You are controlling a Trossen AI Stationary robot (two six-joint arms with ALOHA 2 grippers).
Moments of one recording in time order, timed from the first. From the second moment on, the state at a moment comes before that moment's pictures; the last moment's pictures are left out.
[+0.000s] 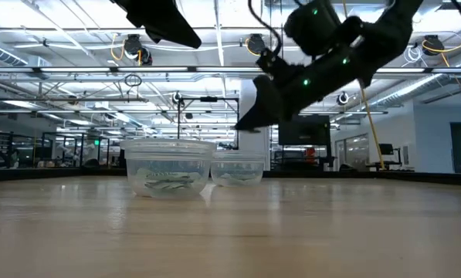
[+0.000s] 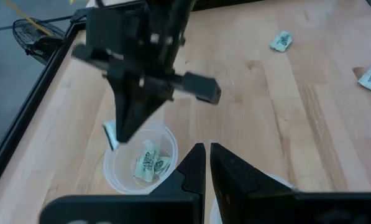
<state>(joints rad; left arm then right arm) -0.22 1.36 1.01 -0.28 -0.29 -0.02 -0.02 1.70 0.73 0.53 0.36 0.10</state>
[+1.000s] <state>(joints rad) -0.22 1.36 1.01 -0.29 -0.29 -0.01 0.00 1.81 0.73 0.58 0.13 0.04</state>
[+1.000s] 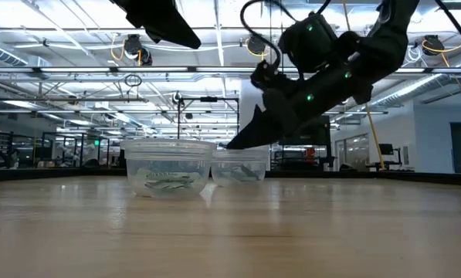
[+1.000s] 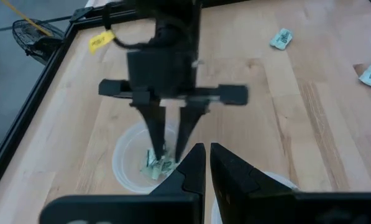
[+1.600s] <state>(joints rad) -0.22 1.36 1.01 -0.29 -0.29 -0.01 0.30 1.24 0.73 -0.25 0.07 -0.02</state>
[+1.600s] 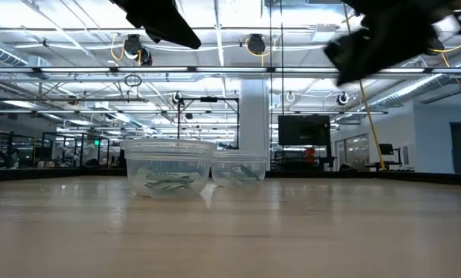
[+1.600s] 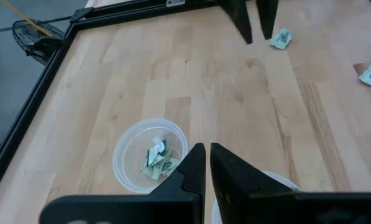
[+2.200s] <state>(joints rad) -0.22 1.36 1.01 -0.29 -0.29 -0.01 0.58 1.25 0.72 -0.62 -0.10 0.91</state>
